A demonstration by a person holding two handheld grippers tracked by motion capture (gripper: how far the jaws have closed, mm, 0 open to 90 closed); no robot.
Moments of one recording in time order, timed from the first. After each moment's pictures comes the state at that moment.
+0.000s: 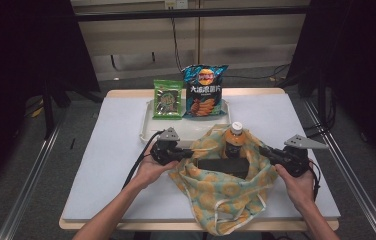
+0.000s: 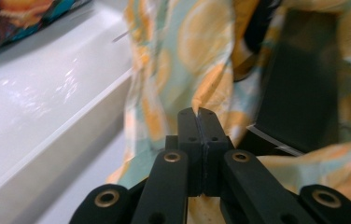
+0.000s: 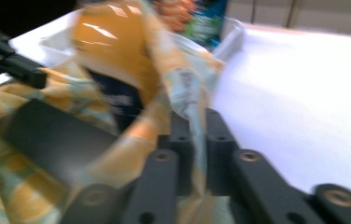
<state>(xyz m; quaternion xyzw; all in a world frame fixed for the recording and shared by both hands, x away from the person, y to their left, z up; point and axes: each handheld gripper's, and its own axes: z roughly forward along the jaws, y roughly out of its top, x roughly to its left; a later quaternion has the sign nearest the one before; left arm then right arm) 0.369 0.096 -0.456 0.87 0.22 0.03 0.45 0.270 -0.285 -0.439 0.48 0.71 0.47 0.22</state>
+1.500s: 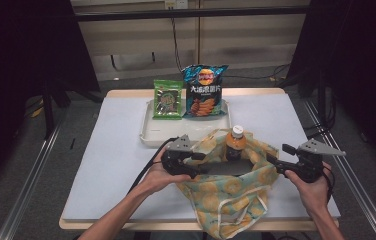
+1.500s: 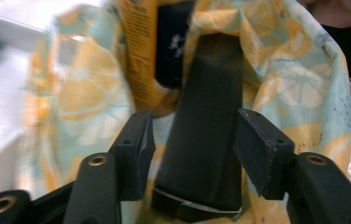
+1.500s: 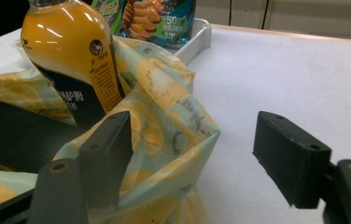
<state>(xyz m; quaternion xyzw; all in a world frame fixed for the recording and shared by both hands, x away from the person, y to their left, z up) 0.330 0.062 -0.438 0.87 0.12 -0.01 0.48 0.250 -0.306 -0.435 0.49 0.69 0.47 0.26</state>
